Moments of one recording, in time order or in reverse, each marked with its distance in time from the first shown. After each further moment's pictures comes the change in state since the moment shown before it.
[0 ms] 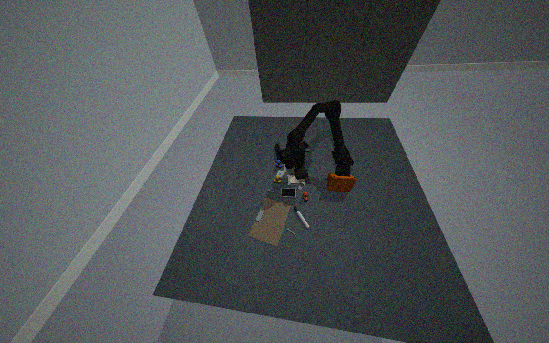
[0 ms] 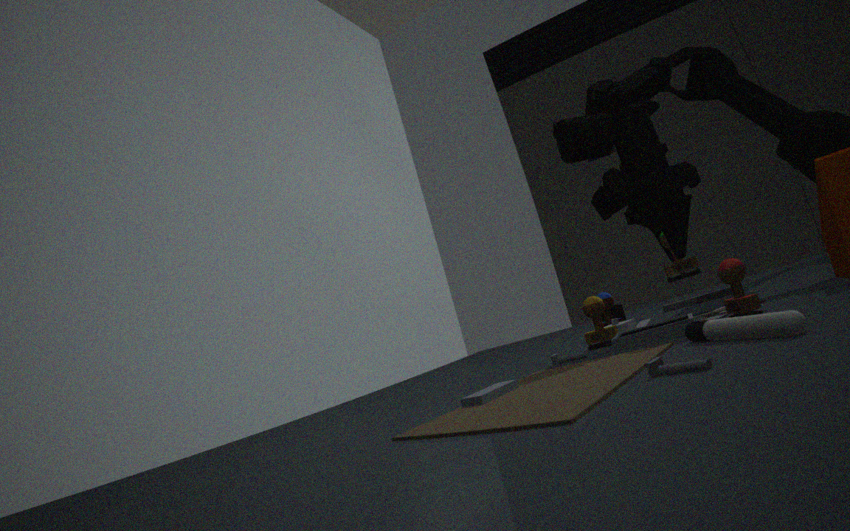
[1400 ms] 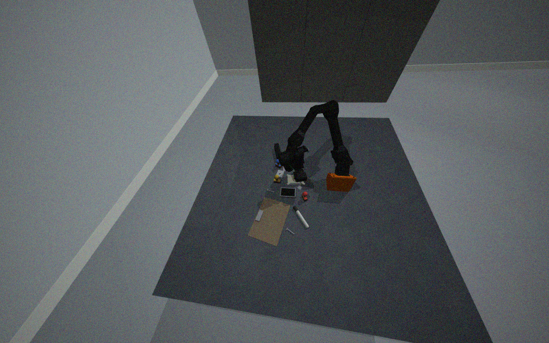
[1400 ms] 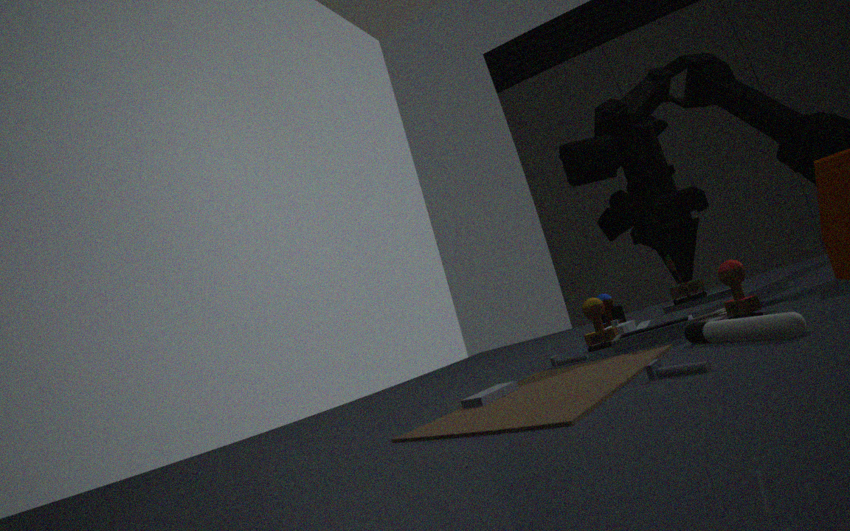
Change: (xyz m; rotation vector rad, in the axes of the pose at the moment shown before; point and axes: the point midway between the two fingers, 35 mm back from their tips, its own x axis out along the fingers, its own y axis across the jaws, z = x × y) arm 0.028 -0.001 0.001 -0.002 -0.004 0.002
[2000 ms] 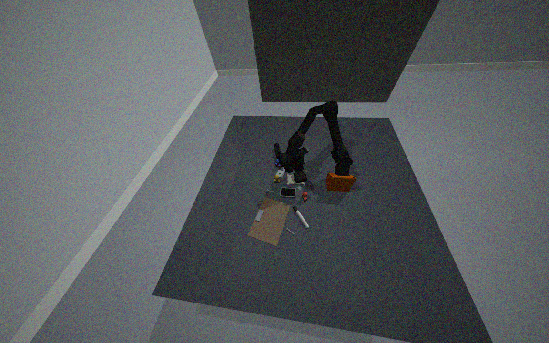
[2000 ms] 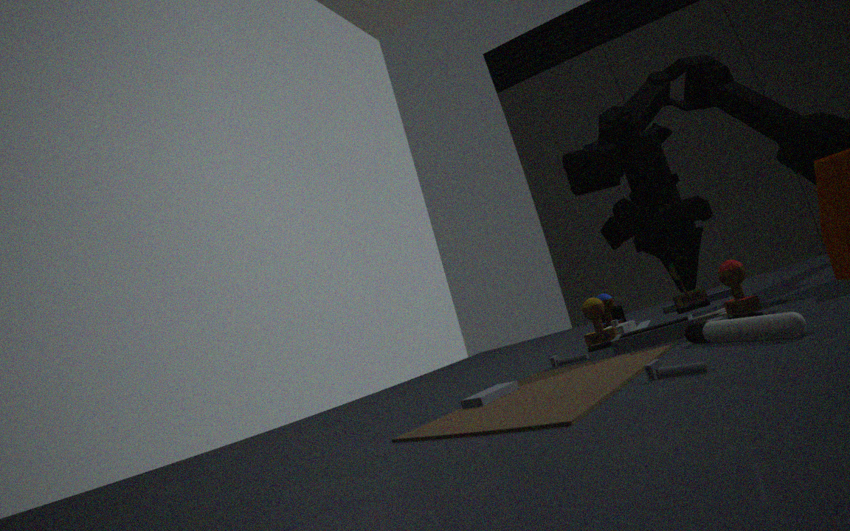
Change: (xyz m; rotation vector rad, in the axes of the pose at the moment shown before) arm 0.012 -0.001 -0.001 0.000 -0.001 -0.001
